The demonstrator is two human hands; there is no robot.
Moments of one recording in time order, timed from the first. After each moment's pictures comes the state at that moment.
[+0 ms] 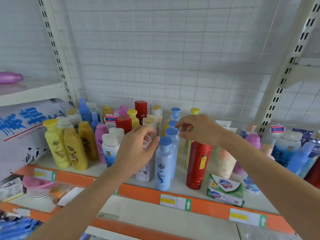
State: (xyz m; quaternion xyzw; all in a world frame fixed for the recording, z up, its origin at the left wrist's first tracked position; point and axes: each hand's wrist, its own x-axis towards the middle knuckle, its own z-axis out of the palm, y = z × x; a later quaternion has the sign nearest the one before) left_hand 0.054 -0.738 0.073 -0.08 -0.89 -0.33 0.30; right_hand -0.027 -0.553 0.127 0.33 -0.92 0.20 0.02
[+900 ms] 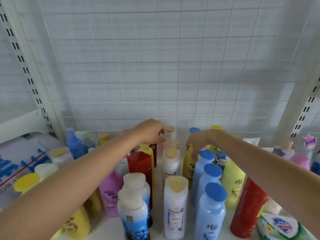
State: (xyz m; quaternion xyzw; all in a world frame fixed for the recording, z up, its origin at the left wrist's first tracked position) left_hand -0.169 -0.841 0.124 -0.20 -0.98 -0.04 0.01; right_hand -0.183 -0.655 0.113 0.16 -0.96 -0.06 -0.24
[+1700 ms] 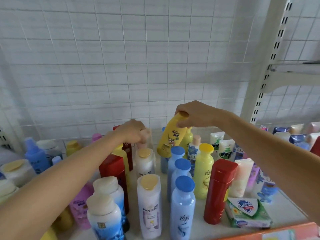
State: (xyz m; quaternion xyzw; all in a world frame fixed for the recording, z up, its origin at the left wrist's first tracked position) left_hand -0.195 -0.816 0.113 -0.21 -0.98 -0.06 0.02; right_hand -0.135 -0.595 0.177 0.19 -0.97 0.12 0.04
